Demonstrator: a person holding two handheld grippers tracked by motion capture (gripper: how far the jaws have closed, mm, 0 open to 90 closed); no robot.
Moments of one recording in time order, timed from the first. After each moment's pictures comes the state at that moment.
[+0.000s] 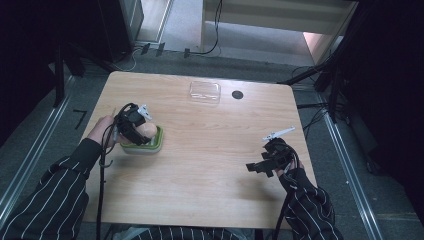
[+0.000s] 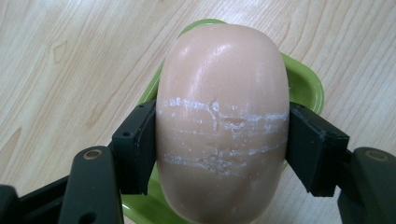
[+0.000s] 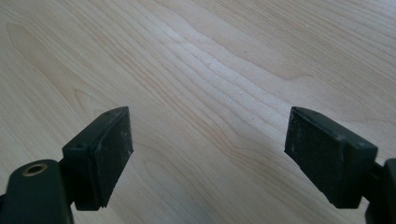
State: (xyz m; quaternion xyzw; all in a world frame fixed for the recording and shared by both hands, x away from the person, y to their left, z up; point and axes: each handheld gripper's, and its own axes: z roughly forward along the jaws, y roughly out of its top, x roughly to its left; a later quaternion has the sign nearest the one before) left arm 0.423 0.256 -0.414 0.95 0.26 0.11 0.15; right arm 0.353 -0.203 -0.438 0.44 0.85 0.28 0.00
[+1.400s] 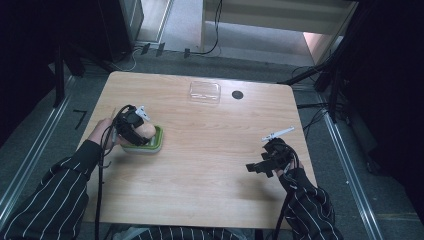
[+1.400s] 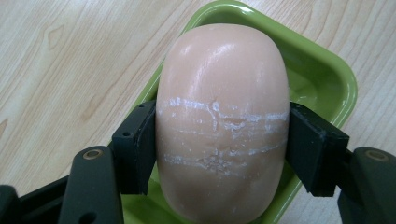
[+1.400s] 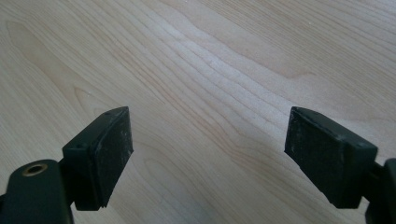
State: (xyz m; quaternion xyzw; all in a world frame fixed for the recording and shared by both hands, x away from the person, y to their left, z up) left arm 0.427 0.265 -0.429 0.94 0.28 0.11 0.15; right arm 0.353 -0.202 -0.439 0.44 0.85 0.28 0.00
